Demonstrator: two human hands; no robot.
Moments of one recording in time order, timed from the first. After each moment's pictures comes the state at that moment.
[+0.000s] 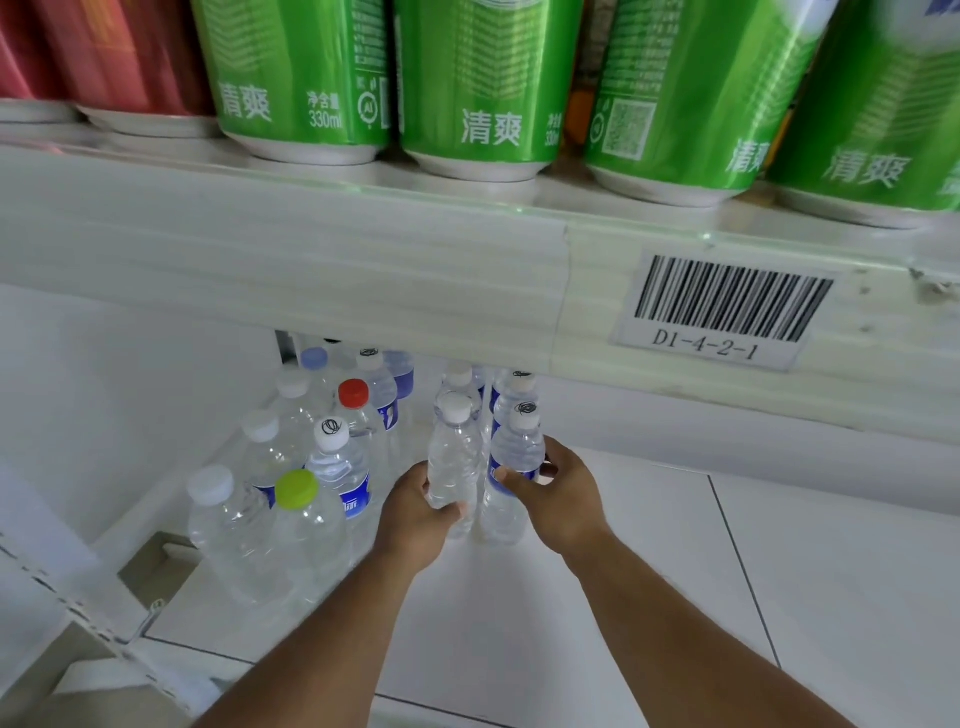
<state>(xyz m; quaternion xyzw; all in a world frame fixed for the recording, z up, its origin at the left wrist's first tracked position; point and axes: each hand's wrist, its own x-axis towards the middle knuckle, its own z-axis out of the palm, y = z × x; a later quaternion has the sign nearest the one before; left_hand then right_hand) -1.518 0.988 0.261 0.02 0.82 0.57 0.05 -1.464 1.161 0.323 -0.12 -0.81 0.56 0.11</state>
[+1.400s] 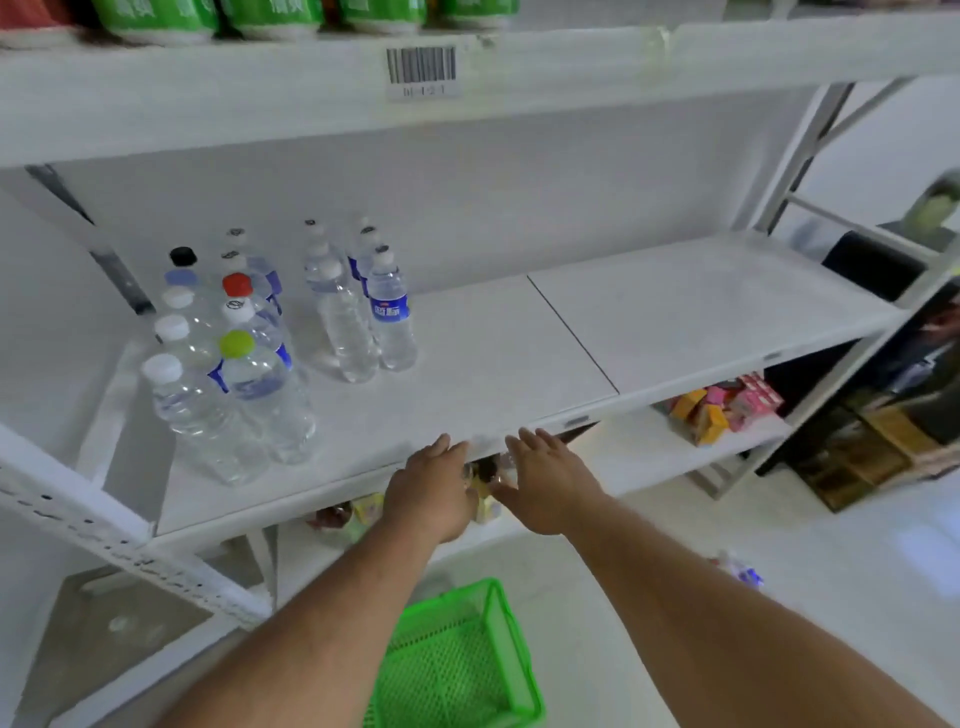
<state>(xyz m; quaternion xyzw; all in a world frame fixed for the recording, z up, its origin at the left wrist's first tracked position) -1.278 0.945 0.293 0.37 0.91 0.11 0.18 -1.173 1.079 0.288 -0.22 -0.96 0.14 -0.05</state>
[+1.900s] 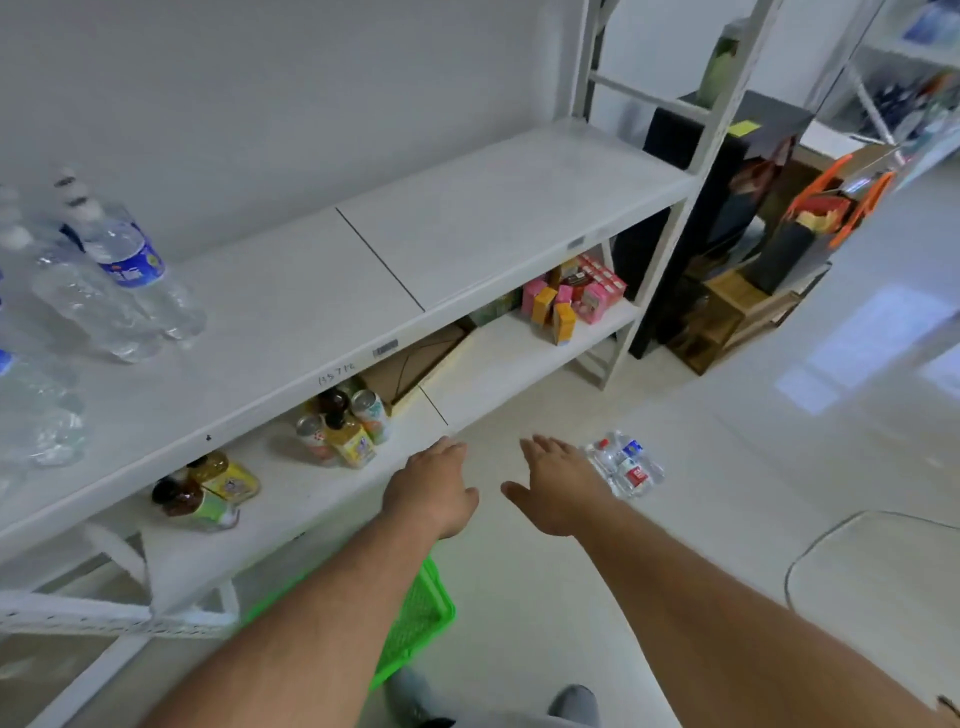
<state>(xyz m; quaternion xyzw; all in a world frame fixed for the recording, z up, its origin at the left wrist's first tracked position) -1.058 1.065 0.247 0.47 0.84 0.00 0.26 -0.908 1.166 0.222 -0.40 -0.88 0.23 -0.10</state>
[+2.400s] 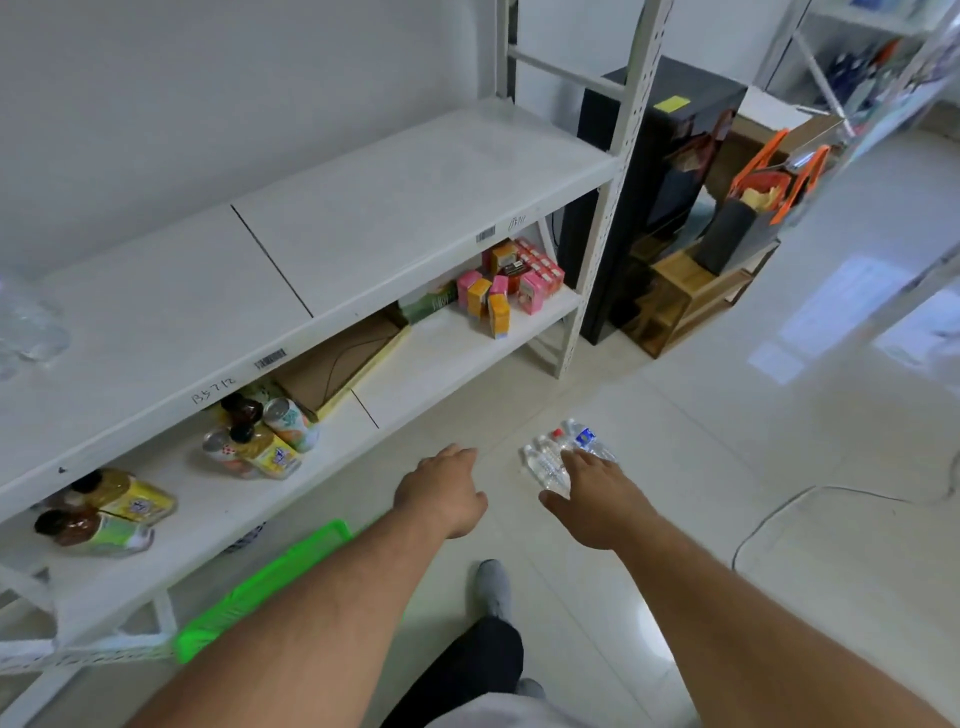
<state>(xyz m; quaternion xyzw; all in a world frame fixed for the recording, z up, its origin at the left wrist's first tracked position) -0.941 1.177 0.217 0.49 0.82 -0.04 0.31 -0.749 1.266 0.199 -0.47 -0.84 0.24 -0.12</state>
